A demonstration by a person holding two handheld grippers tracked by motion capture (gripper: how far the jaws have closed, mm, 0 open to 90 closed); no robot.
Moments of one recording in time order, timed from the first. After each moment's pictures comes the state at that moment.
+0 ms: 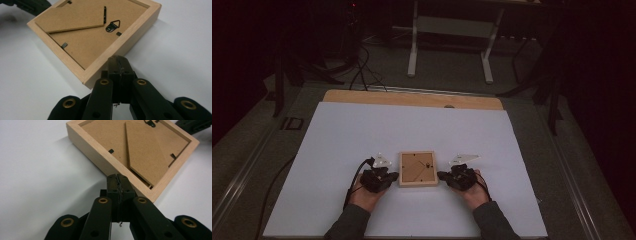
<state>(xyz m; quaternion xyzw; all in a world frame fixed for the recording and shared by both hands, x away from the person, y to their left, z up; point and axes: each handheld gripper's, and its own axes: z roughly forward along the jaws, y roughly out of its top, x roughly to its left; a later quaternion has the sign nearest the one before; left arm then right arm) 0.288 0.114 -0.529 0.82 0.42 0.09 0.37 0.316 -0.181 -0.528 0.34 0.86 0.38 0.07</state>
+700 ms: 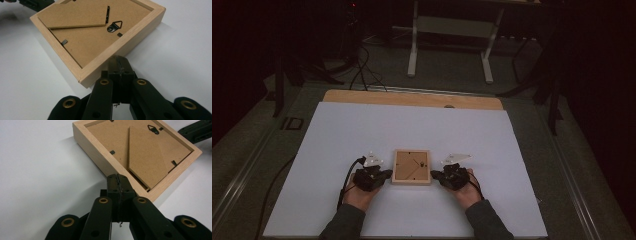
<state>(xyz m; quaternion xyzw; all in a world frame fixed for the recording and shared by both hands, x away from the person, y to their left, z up) 0.289 0.132 -0.532 0.80 0.44 0.10 0.39 0.317 -0.160 -0.531 0.34 0.86 0.38 0.08</state>
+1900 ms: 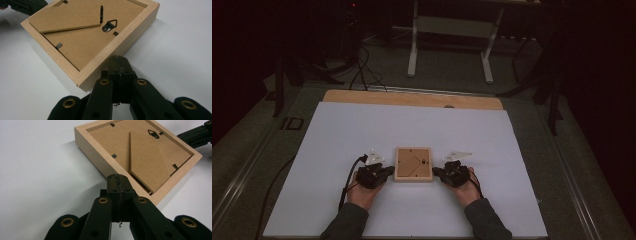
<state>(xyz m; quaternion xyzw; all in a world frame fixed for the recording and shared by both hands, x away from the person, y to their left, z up) 0.297 0.128 -0.536 0.79 0.44 0.12 0.41 0.327 -0.163 -0.535 0.36 0.84 0.39 0.09</state>
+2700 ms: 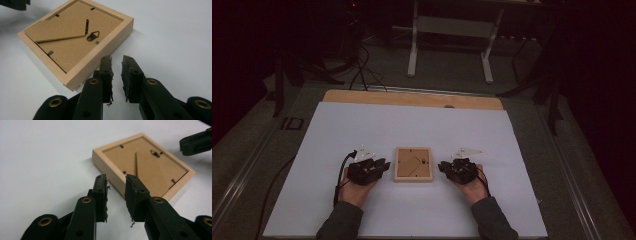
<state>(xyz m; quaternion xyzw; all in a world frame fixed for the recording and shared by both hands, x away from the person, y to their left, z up) 0.294 0.149 -0.515 0.77 0.44 0.14 0.44 0.328 -0.183 -0.520 0.37 0.83 0.41 0.11</state>
